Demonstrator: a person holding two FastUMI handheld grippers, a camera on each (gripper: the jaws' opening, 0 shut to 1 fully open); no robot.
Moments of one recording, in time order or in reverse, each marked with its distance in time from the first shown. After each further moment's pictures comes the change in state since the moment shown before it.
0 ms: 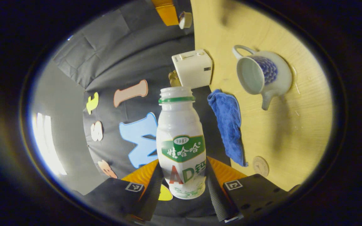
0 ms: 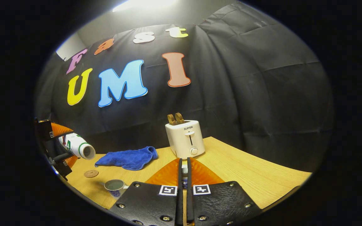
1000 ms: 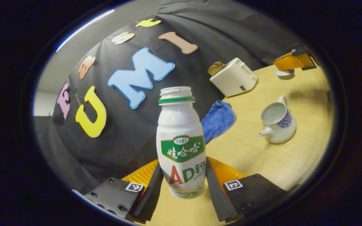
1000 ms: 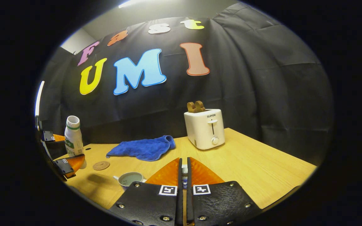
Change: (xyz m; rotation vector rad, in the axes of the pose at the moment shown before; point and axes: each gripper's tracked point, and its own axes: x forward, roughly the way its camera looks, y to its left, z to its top) left arm -0.027 -0.066 -0.073 -1.016 0.186 -0.167; right arm 0.003 0.064 -0.034 -0.045 0.092 0.141
